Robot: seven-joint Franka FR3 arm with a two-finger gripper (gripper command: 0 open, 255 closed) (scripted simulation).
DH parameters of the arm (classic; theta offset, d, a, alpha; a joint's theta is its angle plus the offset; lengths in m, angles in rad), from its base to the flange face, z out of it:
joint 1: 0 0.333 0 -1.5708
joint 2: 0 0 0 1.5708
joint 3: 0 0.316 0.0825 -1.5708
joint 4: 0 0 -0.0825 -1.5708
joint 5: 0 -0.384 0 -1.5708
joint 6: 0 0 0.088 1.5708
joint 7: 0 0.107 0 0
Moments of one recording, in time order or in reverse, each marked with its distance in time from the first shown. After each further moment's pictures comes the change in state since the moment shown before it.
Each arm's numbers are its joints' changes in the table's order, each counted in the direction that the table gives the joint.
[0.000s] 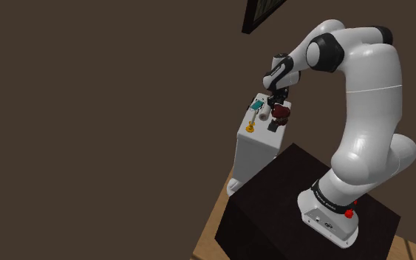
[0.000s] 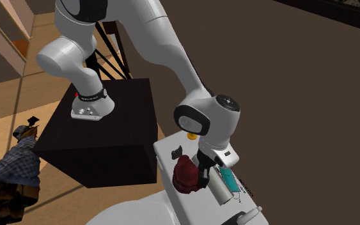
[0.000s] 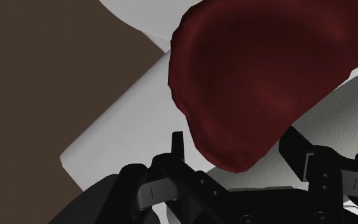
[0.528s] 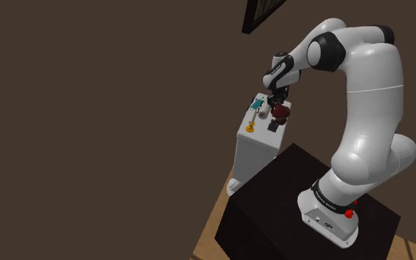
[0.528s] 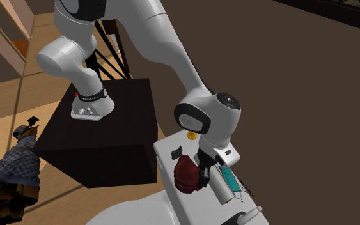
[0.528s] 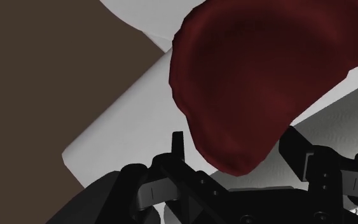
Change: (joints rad) arm 0.003 -0.013 -0.001 0.001 0.001 -0.012 -0.002
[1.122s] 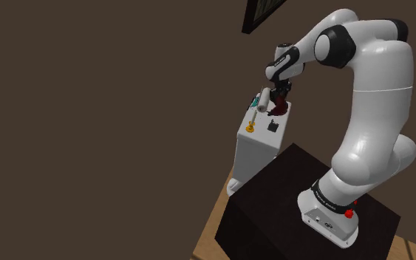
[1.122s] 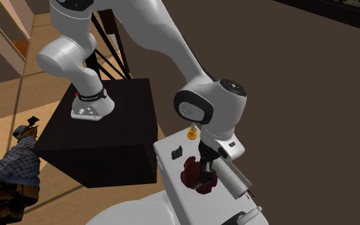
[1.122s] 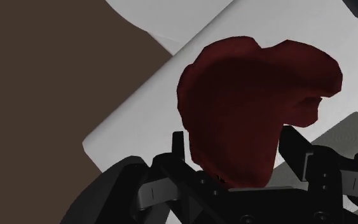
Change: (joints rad) arm 0.014 -0.088 -0.015 0.007 0.014 -0.077 -0.012
